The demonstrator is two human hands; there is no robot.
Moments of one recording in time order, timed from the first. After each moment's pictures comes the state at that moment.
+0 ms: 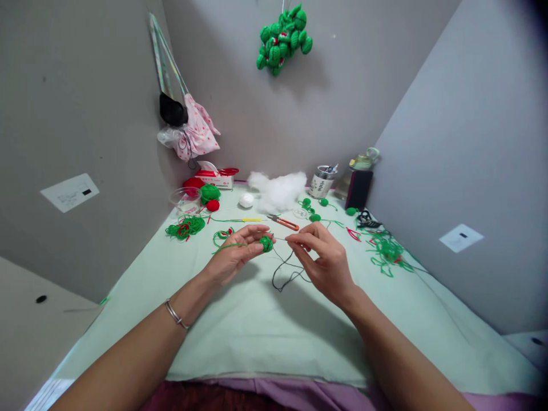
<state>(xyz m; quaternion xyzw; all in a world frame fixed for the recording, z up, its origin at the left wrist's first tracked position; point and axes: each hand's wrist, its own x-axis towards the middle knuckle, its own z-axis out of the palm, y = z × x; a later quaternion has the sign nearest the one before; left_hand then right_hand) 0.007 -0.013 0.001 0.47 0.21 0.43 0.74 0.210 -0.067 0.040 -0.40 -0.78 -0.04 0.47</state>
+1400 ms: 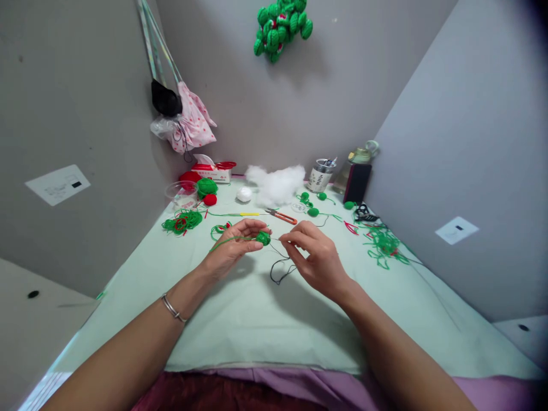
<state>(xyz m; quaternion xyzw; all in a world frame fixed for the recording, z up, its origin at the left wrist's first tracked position) 0.008 -0.013 0.000 0.50 0.23 0.45 0.70 0.209 -0.068 0.033 -0.39 -0.82 -0.02 0.42</state>
